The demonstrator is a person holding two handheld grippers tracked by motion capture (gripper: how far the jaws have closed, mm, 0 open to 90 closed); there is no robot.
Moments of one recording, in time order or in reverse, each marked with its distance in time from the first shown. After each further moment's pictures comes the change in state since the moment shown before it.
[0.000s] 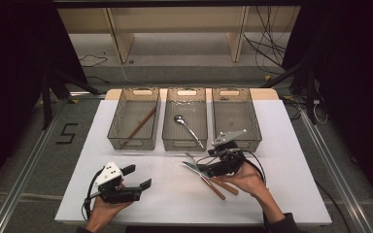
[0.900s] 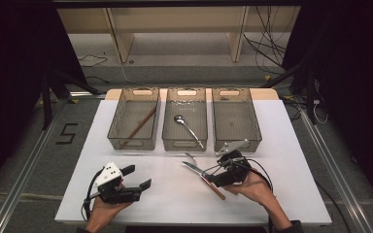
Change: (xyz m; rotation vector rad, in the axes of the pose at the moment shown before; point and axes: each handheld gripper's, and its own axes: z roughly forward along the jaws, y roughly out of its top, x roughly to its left) left arm -0.001 0.000 -0.001 0.002 0.002 0.002; right arm -0.004 -0.030 0.003 0.132 -0.057 -0.009
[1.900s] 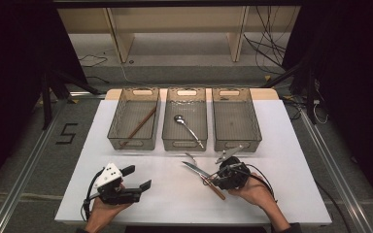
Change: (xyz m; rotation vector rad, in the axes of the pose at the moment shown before) left arm -0.001 -0.001 -0.002 0.005 0.001 0.018; right arm -0.002 -0.017 0.020 0.137 -0.017 -0.019
